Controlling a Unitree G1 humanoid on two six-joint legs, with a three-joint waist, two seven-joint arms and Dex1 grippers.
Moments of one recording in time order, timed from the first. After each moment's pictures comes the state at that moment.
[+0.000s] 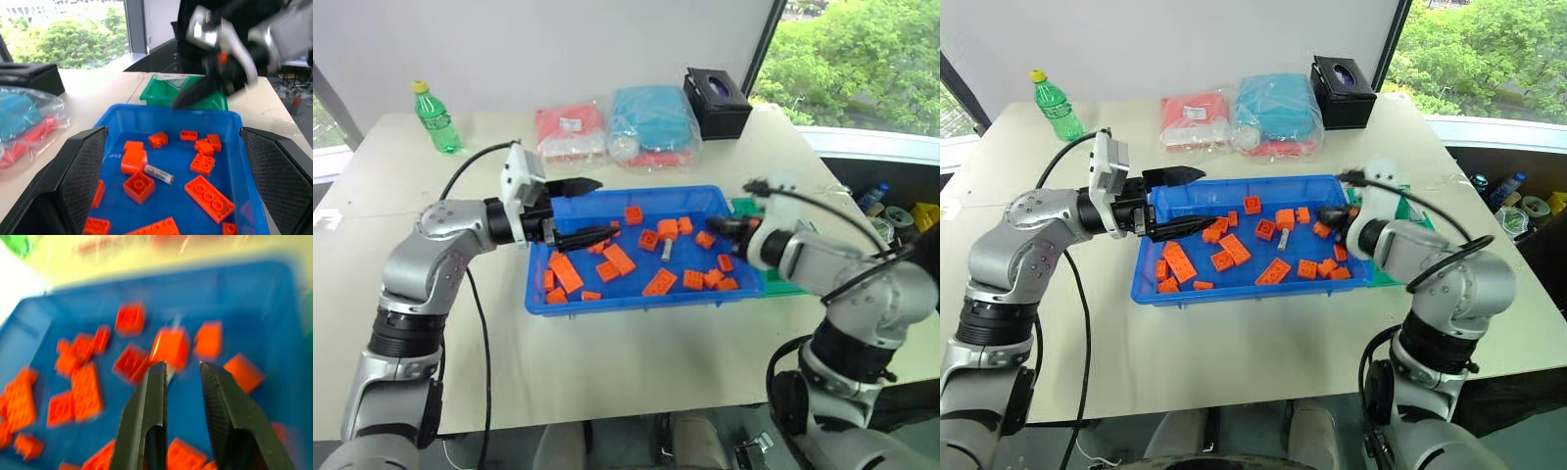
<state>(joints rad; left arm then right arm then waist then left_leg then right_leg) -0.60 0.62 0.01 -0.13 -0.58 0.49 -1.05 -0.57 -0.18 -0.35 -0.49 0.51 1.61 0.13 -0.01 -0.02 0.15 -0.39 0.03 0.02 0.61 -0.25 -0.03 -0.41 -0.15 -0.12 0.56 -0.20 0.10</state>
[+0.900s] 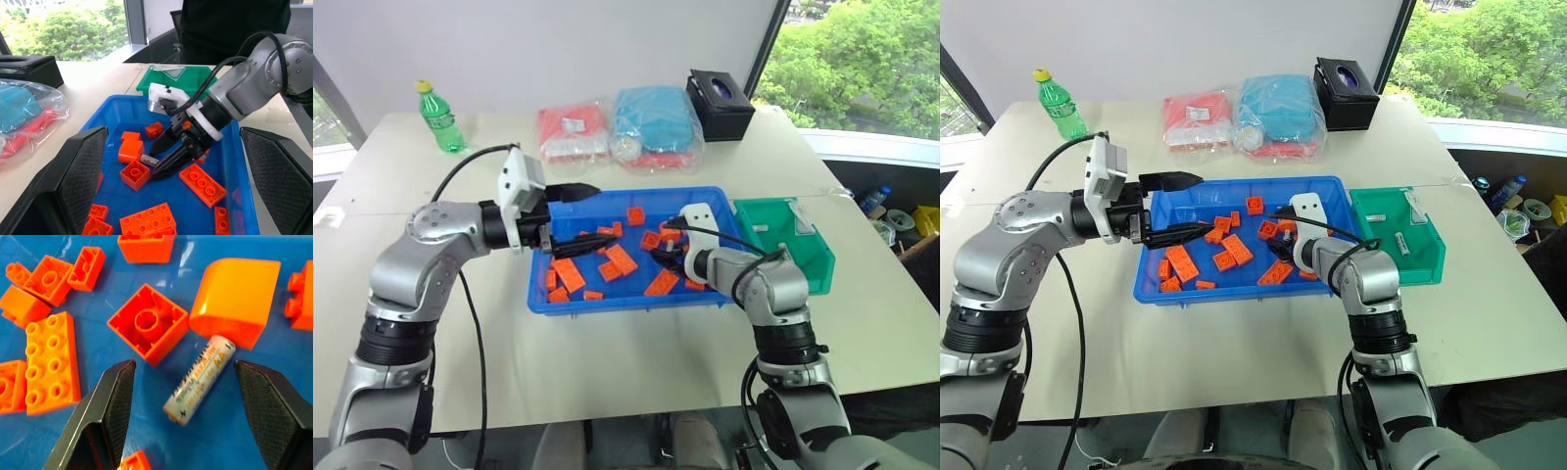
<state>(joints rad) -0.56 0.67 0.02 -0.21 -0.59 0.54 -1.04 -0.57 -0.17 0.01 -0.05 0.31 1.17 0.16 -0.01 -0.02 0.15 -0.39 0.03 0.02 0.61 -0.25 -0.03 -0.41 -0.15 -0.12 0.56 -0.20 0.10</state>
